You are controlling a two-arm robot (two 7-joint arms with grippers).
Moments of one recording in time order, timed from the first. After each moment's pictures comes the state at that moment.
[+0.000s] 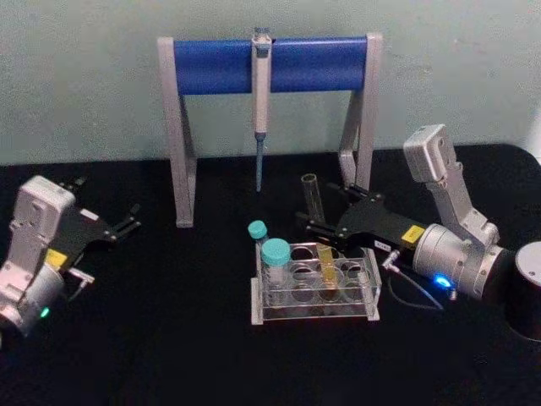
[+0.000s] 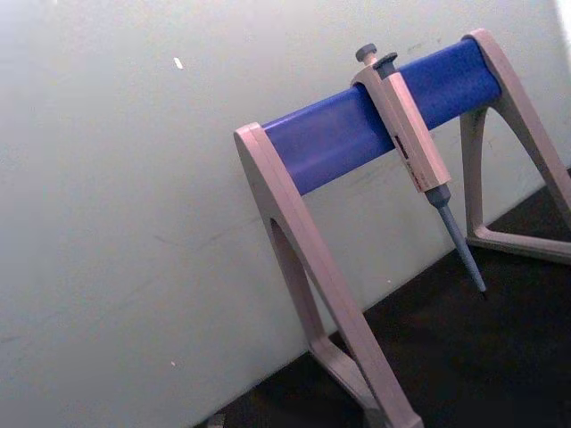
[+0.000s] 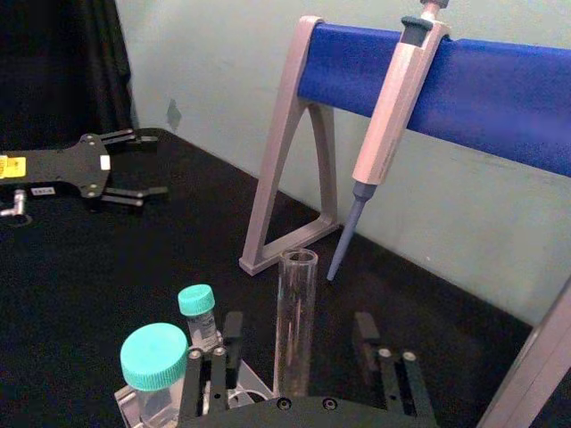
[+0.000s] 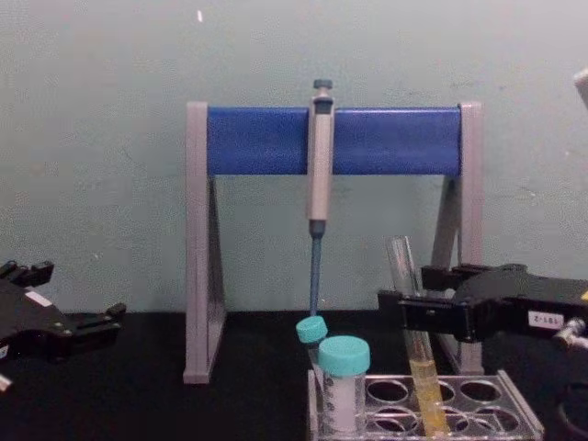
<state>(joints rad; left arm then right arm) -0.20 0.60 0.45 -1.41 -0.25 -0.12 0.03 0.31 0.46 -0.45 -1.48 0.39 0.14 0.48</state>
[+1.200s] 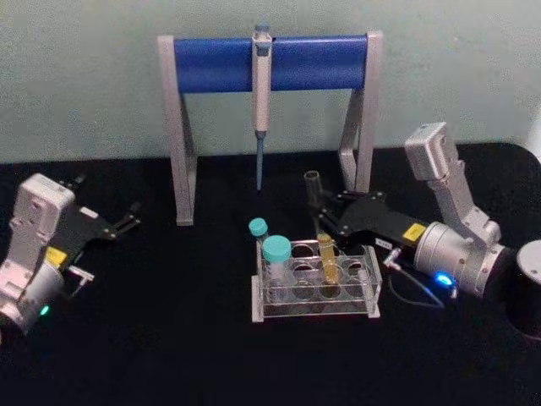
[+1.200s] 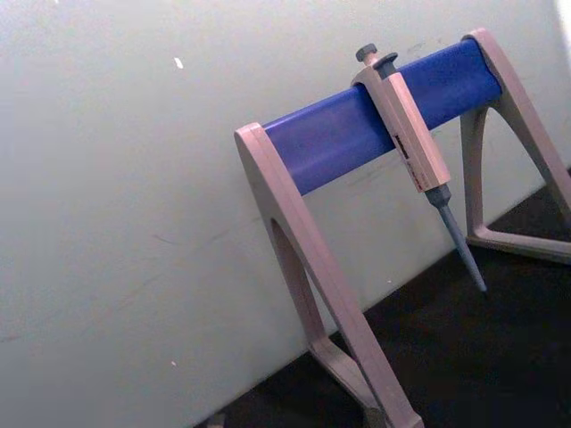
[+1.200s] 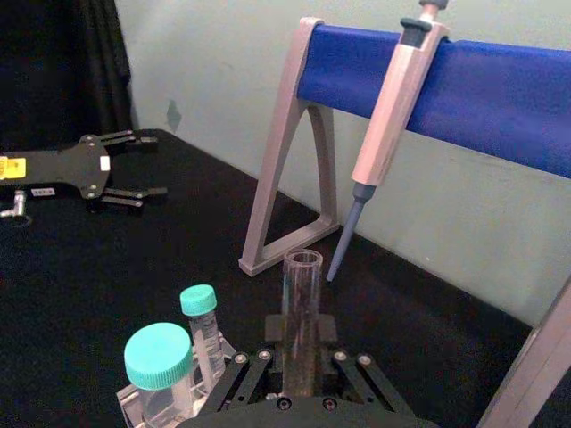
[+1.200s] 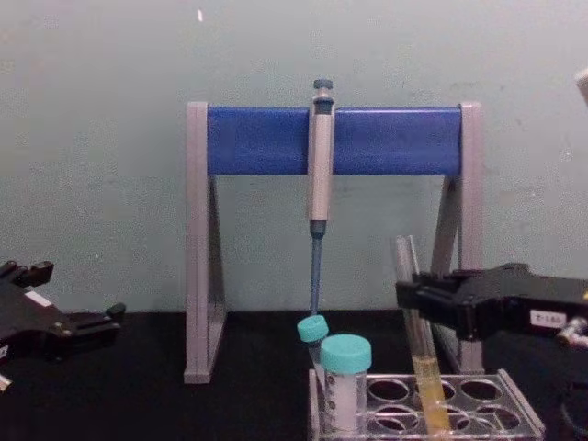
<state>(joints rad) -0.20 0.60 0.45 -1.41 -0.25 -0.12 0.03 0.30 0.46 -0.44 -1.49 0.39 0.14 0.48</state>
